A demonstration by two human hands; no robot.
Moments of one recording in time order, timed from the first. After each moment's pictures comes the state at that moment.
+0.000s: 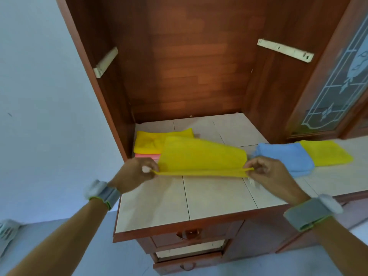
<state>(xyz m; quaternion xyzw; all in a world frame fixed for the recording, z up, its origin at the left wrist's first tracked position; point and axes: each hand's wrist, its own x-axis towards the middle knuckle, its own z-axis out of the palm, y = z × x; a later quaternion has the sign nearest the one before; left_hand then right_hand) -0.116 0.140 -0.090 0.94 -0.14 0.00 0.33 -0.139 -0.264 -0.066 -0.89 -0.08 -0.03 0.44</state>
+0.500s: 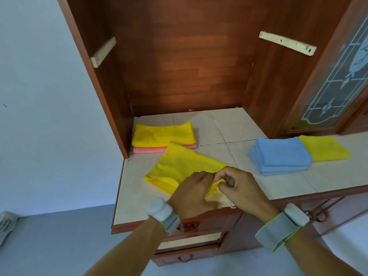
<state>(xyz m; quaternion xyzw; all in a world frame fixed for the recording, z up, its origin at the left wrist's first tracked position) -0.163 -0.018 -0.122 0.94 -0.26 -0.01 0.23 -0.172 -0.195 -0.086 -0.90 -0.14 -0.02 0.42</state>
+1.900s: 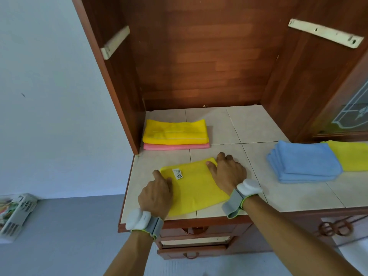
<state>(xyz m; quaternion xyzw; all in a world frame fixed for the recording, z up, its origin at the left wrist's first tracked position) -0.164 0.053 -0.149 0.97 0.21 0.03 0.14 -0.073 -0.137 -0.152 -0.99 -0.04 -0.05 0.14</state>
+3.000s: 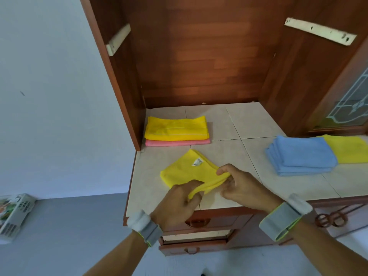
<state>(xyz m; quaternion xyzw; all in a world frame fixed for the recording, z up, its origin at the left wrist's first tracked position) -0.196 0.045 -0.148 0.89 -0.16 0.01 0.42 -0.145 -0.180 -0.106 -0.91 -0.16 0.15 0.34</state>
